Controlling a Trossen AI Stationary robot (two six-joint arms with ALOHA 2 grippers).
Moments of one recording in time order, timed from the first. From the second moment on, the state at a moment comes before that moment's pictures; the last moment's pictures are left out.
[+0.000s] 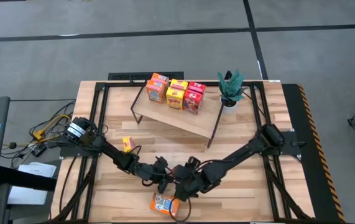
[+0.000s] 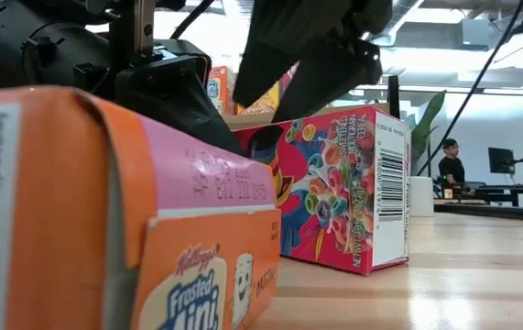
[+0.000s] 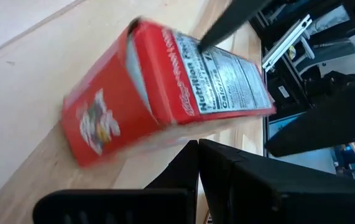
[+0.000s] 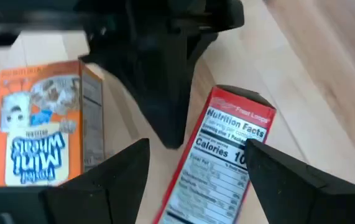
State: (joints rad) left arm -0.48 1.89 0.72 0.80 -0.27 -1.04; right arm 0.50 2.07 1.64 -0.63 0.40 0.84
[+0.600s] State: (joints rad) left arm -0.49 1.89 0.72 0.79 -0.27 -1.03; right arm 0.47 2.11 1.64 -0.65 0.31 0.87
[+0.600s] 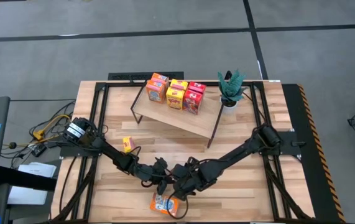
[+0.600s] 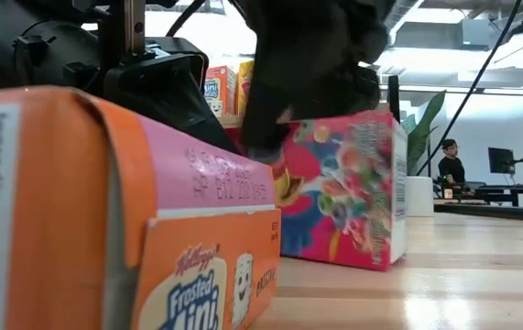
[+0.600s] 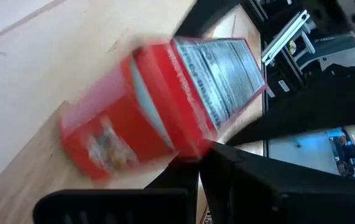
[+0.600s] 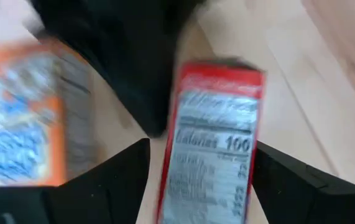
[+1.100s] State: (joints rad) left arm -0.49 1.89 0.72 0.80 -0.27 -1.03; right arm 0.51 2.10 1.63 -0.68 0.47 0.89
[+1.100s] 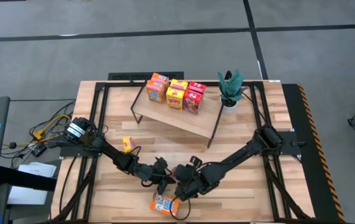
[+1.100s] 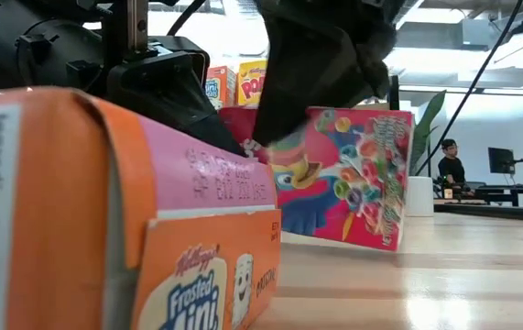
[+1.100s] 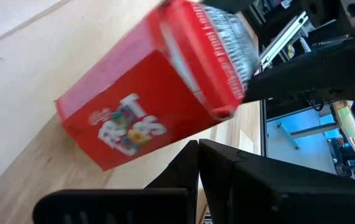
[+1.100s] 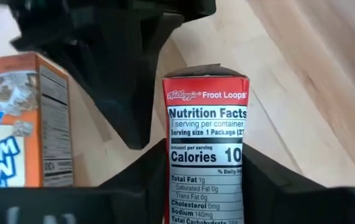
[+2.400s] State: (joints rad) left arm -0.49 1.89 0.72 0.95 -0.24 -1.04; right arm 0.87 2.01 1.22 -0.93 1.53 2.05
